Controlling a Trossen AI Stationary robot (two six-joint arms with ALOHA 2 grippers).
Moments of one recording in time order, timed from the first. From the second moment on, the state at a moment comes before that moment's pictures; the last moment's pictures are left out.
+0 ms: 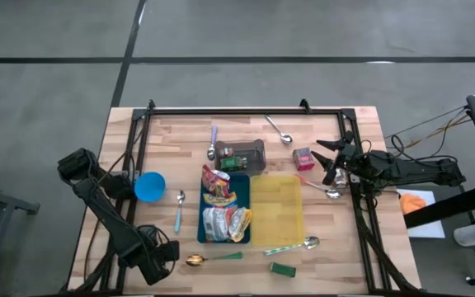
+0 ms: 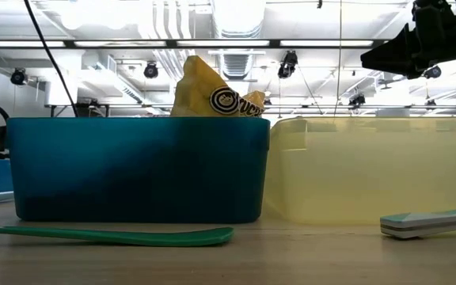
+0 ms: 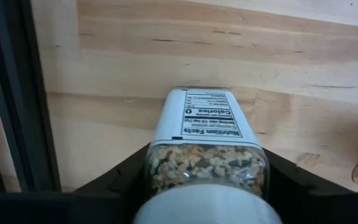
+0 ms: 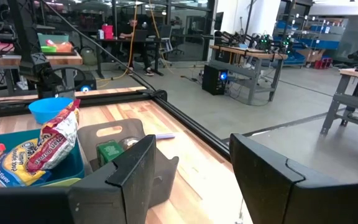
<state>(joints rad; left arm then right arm) -0.94 1.64 1.03 -0.89 0.12 -2.64 0.06 0.21 0.22 -0.05 0.57 -0.03</state>
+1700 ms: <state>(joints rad) -0.93 1.64 1.03 -0.89 0.12 -2.64 0.06 0.21 0.22 -0.05 0.57 -0.03</state>
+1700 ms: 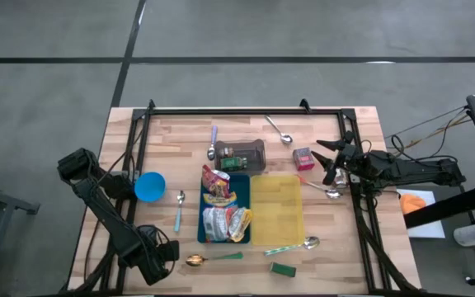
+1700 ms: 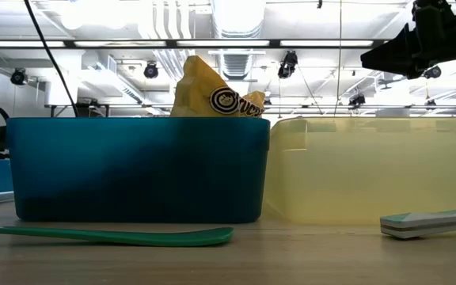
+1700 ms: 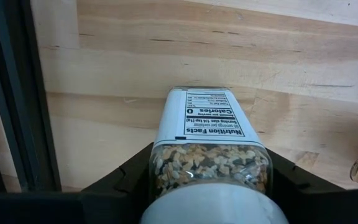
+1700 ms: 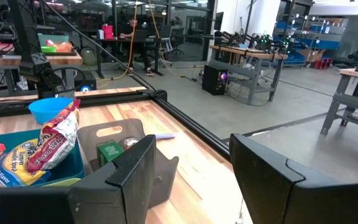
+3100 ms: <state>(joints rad) -0.54 1.22 1.03 -1.15 -0.26 -1.80 0.06 0.21 0.22 -0.05 0.57 -0.03</state>
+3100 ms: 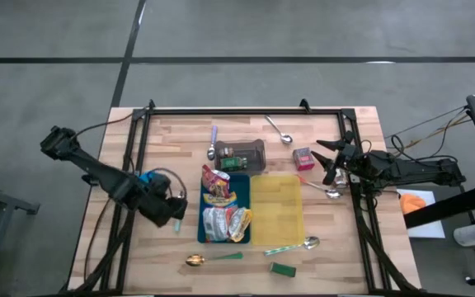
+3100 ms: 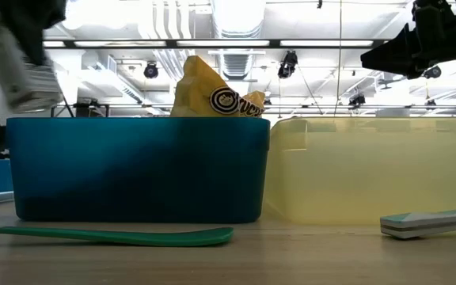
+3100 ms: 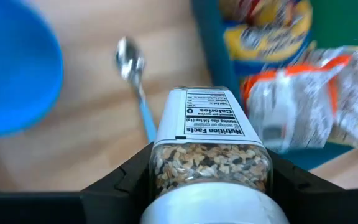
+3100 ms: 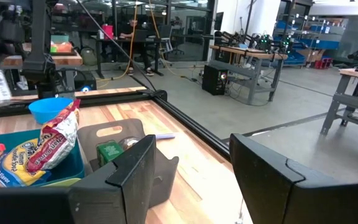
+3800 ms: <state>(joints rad) -0.02 1.21 1.14 -0.85 -0.42 -0.65 0.06 0.21 0.22 -0.05 0.57 -0.03</state>
